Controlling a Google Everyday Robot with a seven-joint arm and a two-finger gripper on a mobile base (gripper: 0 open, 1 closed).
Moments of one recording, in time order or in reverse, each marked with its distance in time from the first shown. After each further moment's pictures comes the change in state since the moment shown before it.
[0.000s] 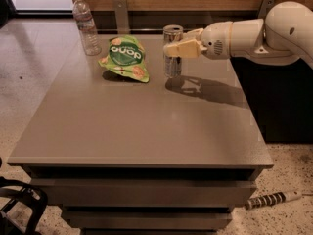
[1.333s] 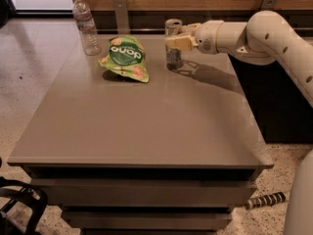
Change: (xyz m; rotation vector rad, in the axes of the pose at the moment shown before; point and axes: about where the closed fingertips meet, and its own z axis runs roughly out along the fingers) arm 0.009 -0.096 0.036 0.186 -0.050 -0.119
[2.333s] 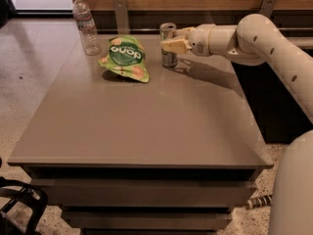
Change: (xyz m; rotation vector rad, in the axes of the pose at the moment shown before) arm 0.017 0.001 0.029 -0.024 0.025 0.005
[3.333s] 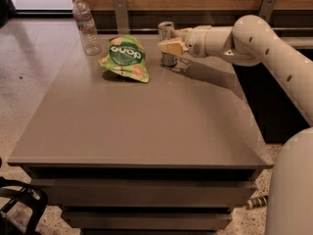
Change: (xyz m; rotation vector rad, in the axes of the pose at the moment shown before) arm 0.000 0.005 0.008 -0.014 -0.001 0.002
